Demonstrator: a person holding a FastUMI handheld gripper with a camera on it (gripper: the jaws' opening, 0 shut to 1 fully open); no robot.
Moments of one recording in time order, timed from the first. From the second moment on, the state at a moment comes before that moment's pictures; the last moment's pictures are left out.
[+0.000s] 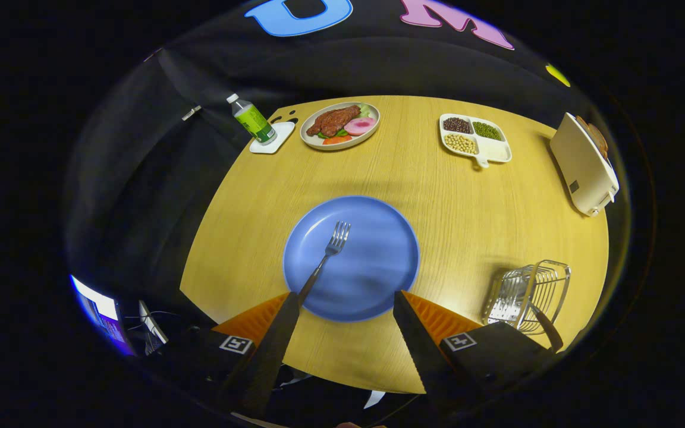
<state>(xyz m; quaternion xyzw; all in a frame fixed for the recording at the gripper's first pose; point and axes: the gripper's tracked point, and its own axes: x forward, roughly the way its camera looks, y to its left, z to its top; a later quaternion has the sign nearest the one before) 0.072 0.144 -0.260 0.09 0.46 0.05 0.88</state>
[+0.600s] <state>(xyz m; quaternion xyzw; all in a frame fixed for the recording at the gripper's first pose) 0.105 0.179 -0.345 0.07 0.53 0.02 0.84</state>
